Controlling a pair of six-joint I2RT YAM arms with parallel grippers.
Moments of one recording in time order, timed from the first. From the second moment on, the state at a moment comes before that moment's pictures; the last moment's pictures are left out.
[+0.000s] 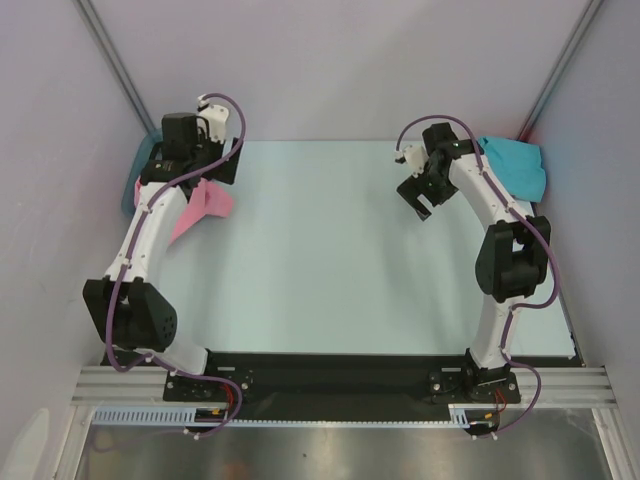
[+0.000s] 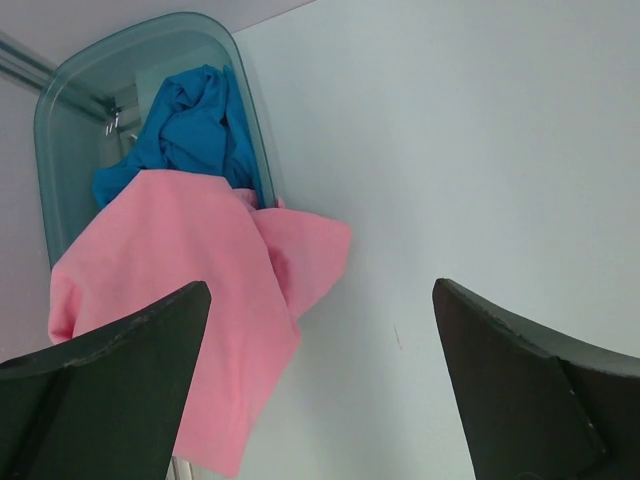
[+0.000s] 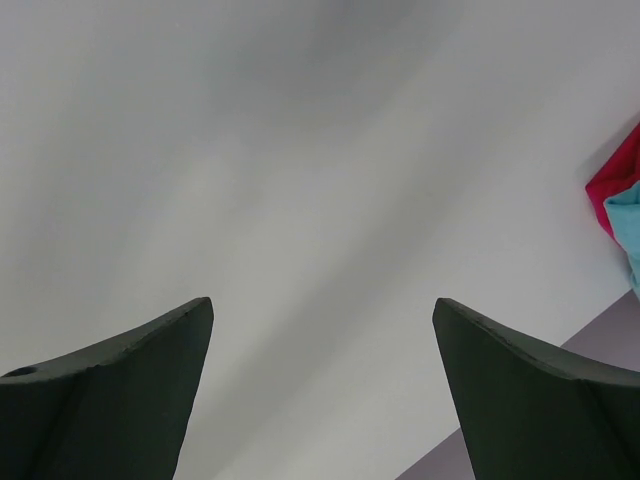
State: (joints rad) left arm -0.07 1.55 1.56 -0.56 0.02 0.29; right arm 0.20 1.95 1.80 -1.03 0.03 -0.55
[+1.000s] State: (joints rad) left arm 0.01 1.98 1.72 -0.60 -0.16 0.58; right arm 0.17 1.97 1.76 -0.95 0.18 -0.53
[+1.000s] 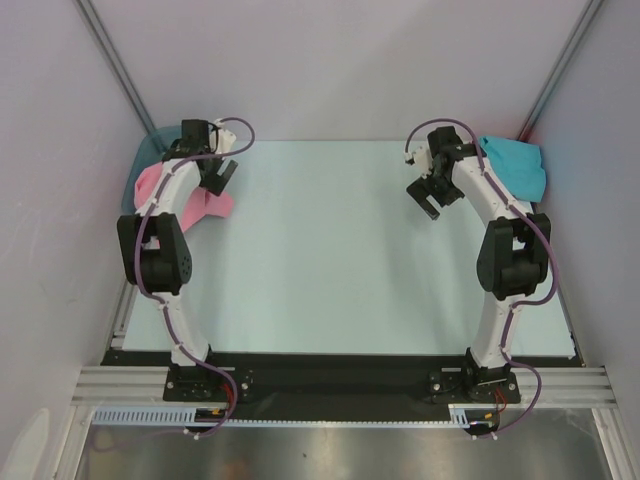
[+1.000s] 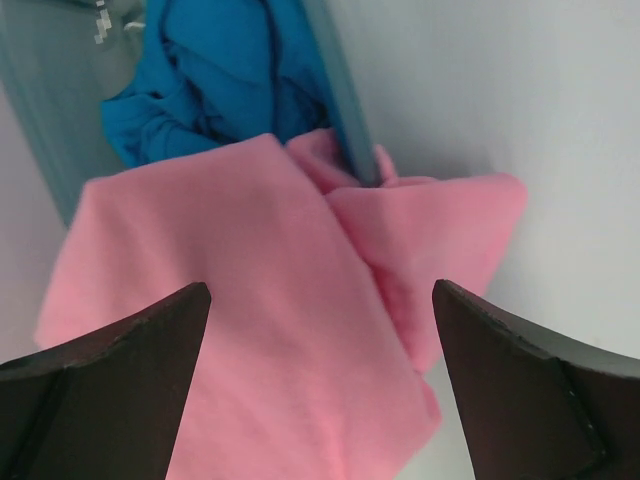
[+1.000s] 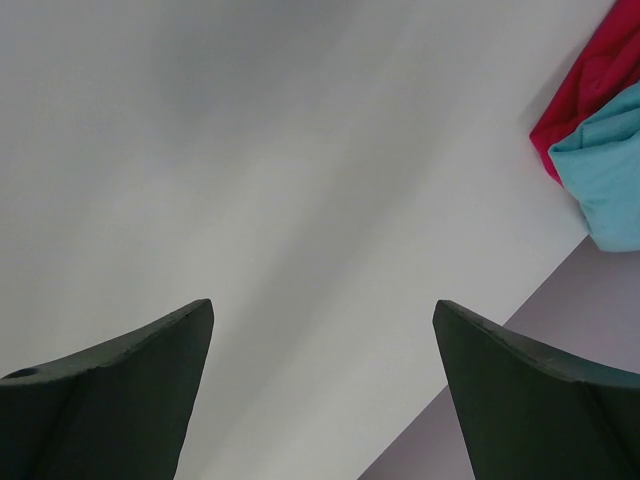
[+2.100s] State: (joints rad) left arm 0.06 2.03 1.76 -0.53 -0.20 0.56; right arm 0.20 1.97 1.74 -0.95 0.21 -0.53
